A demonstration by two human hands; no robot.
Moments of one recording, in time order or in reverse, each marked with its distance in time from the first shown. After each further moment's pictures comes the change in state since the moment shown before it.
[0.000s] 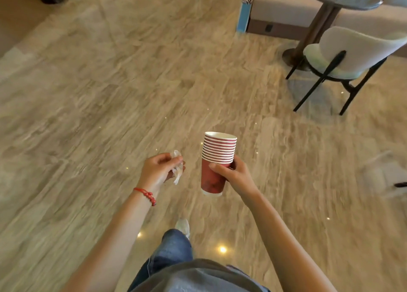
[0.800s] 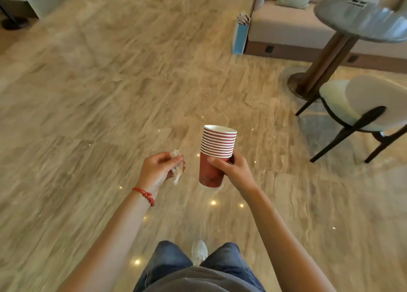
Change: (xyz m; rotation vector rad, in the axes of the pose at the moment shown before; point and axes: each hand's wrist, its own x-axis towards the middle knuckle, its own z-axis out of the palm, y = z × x) left_hand 0.567 0.248 0.139 0.055 -0.075 0.040; right_hand 0.600 -0.192 -0.040 0.033 0.052 -0.057
